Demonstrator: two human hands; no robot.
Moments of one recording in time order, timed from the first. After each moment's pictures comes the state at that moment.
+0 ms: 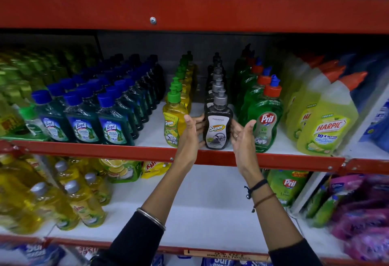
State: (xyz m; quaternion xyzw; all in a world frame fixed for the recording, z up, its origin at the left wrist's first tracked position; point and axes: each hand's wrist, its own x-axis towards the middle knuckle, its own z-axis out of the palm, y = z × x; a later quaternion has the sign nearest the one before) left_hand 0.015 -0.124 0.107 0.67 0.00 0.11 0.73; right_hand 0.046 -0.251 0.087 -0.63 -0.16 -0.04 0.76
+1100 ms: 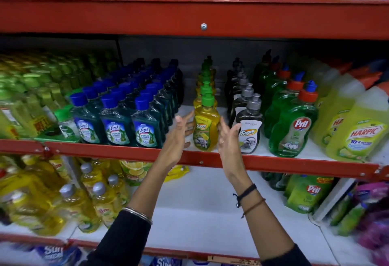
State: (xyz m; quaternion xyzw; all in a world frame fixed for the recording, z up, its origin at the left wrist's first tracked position) left_hand 0.003 -0.004 0.104 0.75 -0.06 0.11 0.65; right_hand 0.018 -0.146 0.089 -0.65 -0.17 0.00 0.74
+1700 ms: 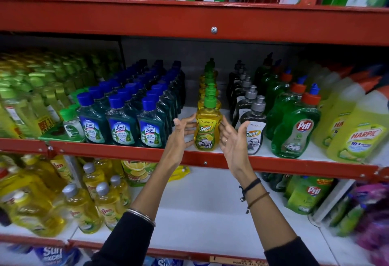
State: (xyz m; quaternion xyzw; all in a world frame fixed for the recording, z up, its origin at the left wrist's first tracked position) left_hand 0.001 0.003 0.100 0.71 -0.06 0.14 0.68; right_hand 0.024 -0.147 0.100 -0.61 -0.17 0.04 0.77
